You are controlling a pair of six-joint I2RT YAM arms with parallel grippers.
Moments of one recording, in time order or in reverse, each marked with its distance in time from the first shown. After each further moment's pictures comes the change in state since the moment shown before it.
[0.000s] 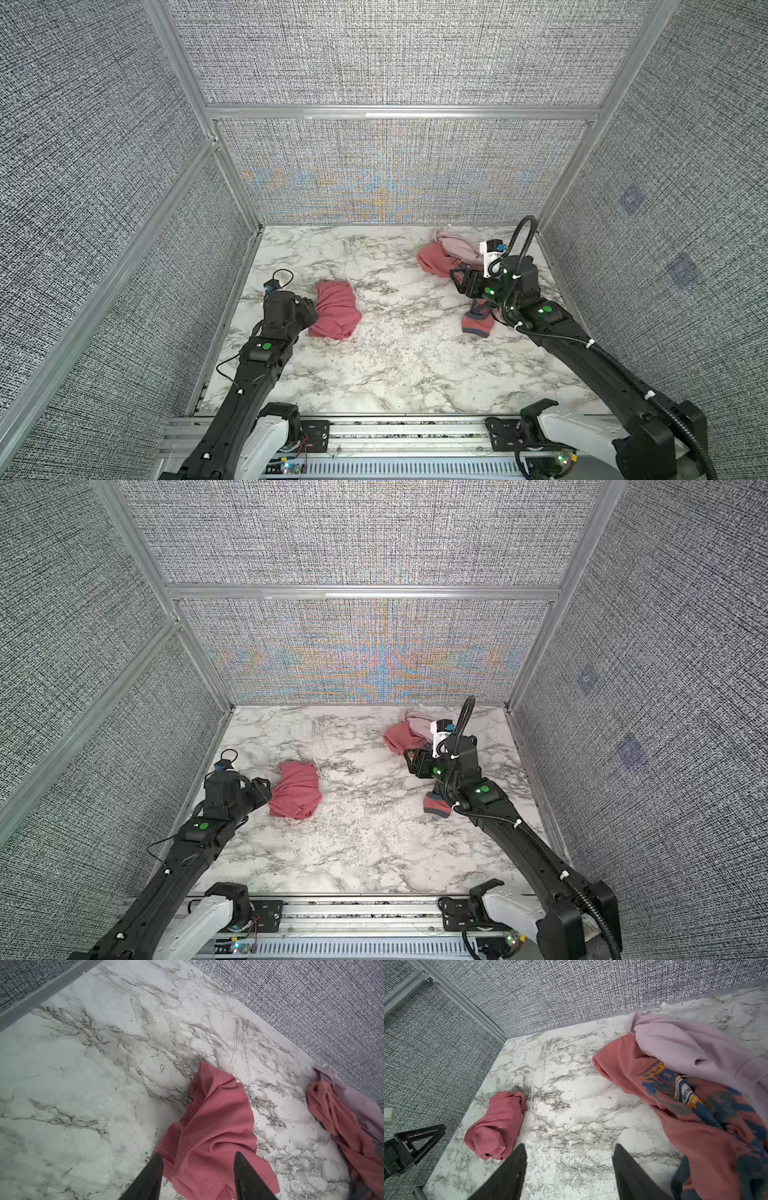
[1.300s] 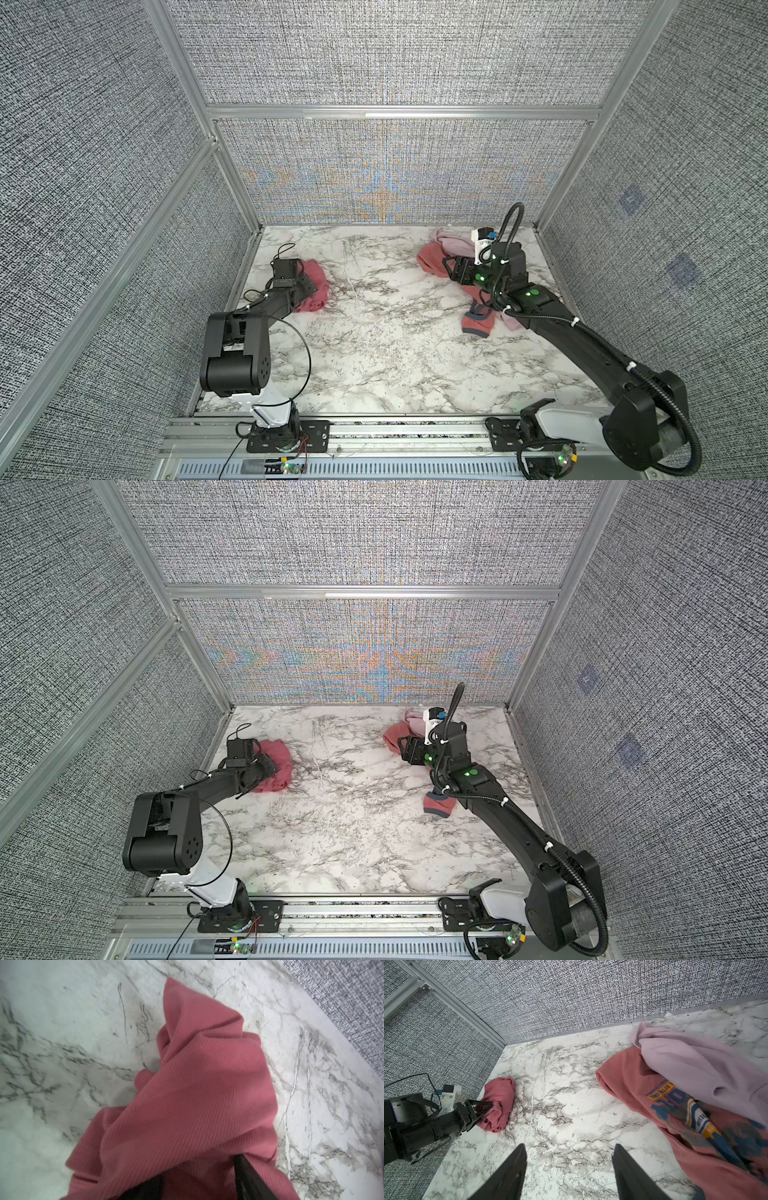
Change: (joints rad) left arm 0.188 0.775 0.297 0.308 0.055 -0.005; right arm 0.018 0.131 0.116 0.026 0.027 0.007
